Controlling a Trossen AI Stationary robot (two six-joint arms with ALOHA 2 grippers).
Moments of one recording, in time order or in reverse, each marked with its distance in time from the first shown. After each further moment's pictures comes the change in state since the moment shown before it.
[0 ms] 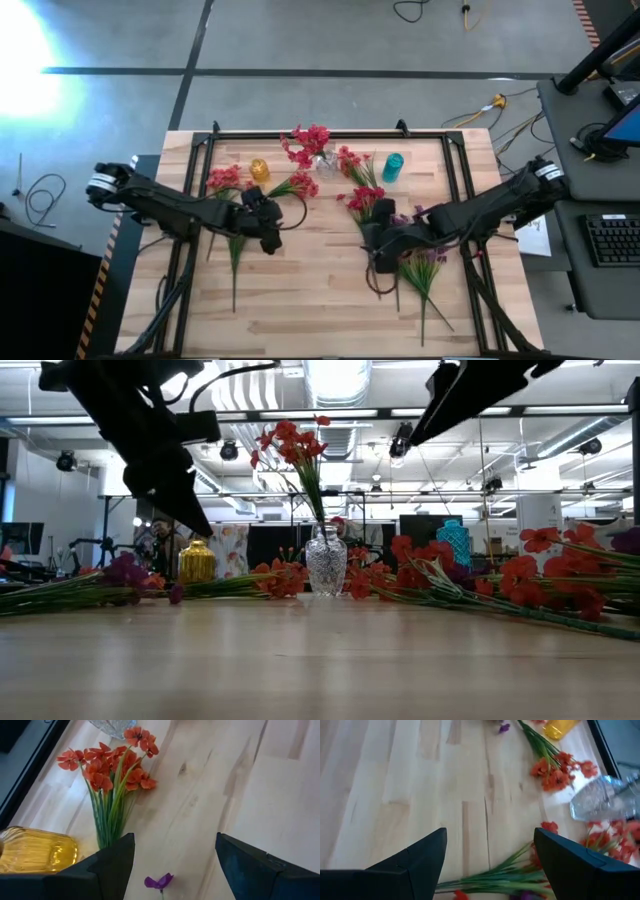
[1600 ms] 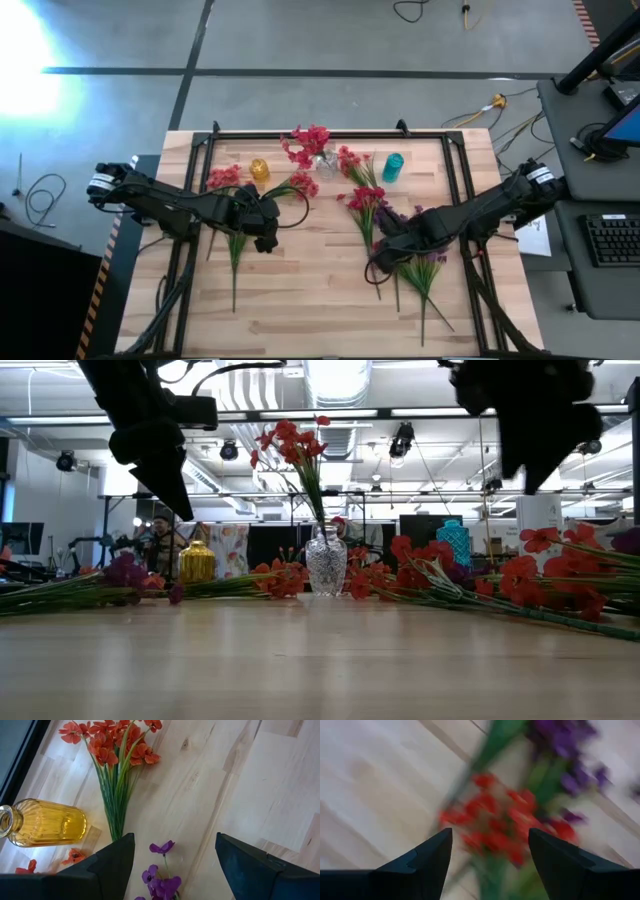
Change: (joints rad) left arm 0.000 0.005 0.159 -0.316 0.079 -0.103; right arm 0.016 0.105 0.107 -0.530 -0.260 1.073
